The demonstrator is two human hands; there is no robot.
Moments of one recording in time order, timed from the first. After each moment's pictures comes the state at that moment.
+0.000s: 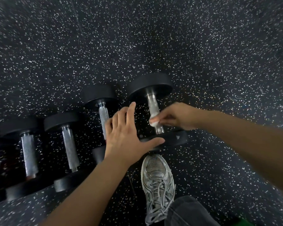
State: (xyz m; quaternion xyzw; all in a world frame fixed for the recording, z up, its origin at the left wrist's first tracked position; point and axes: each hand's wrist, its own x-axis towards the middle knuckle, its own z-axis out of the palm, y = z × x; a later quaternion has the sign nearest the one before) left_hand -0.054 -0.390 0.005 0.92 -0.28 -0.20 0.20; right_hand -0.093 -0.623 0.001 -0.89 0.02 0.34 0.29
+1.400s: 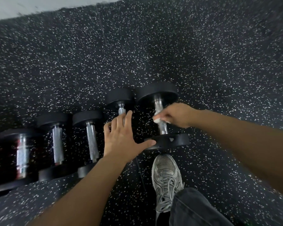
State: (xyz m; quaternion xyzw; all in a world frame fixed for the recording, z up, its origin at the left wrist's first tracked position) left_hand -0.036 -0.334 0.011 0.95 -0.26 -0.17 0.08; right_hand -0.056 -0.586 0.012 -0.92 0.01 0.34 0.18
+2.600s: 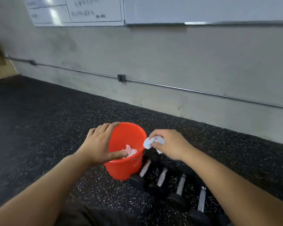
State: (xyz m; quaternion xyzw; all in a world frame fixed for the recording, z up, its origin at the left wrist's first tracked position) left_hand -0.117 0.194 0.382 0.99 -0.04 0.07 0.10; right_hand -0.054 -0.082 0.396 -0.92 -0.26 0.06 0.28
